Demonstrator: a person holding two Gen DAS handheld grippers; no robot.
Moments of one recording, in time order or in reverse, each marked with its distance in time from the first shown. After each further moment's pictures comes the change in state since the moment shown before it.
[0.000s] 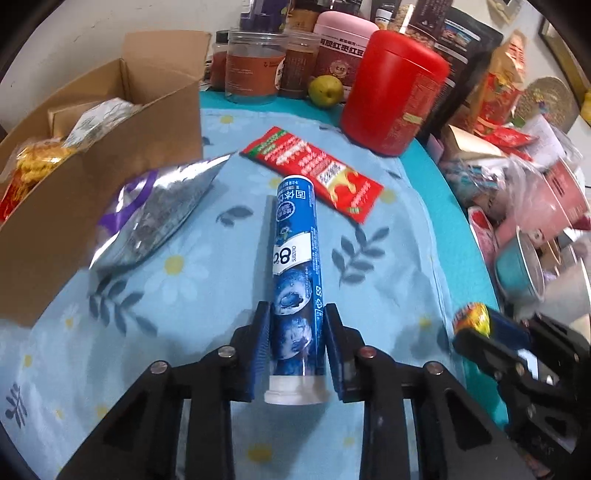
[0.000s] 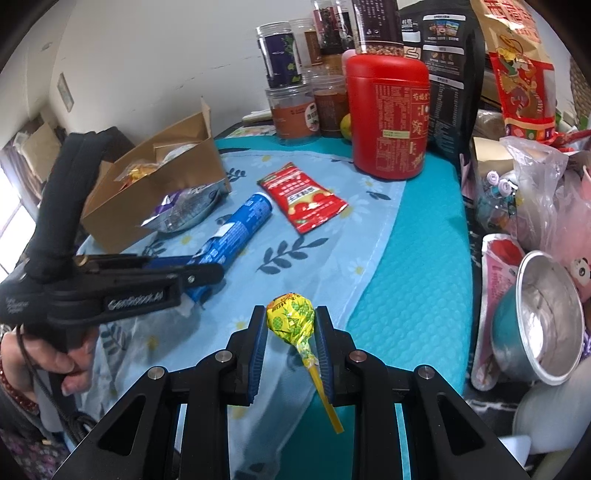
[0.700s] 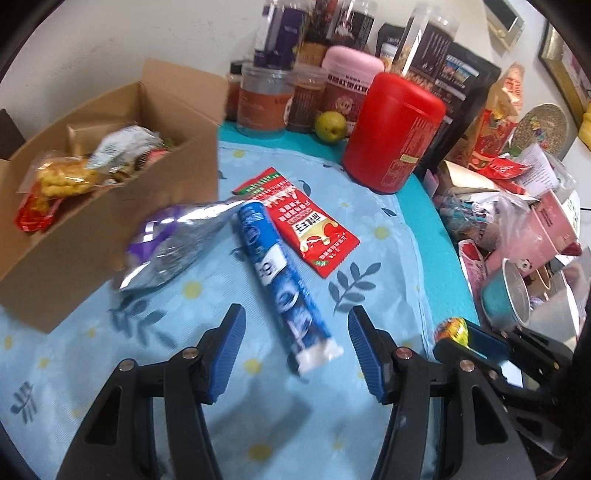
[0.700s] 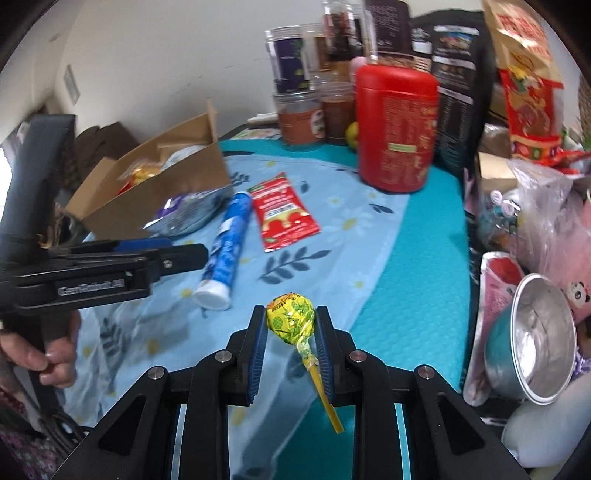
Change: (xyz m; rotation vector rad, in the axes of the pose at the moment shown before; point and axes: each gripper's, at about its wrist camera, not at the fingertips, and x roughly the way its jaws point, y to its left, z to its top) left arm -0.015 -0.001 0.020 -0.042 -0.085 0.003; right arm -0.001 -0.002 0.009 -0.030 -0.007 -0.005
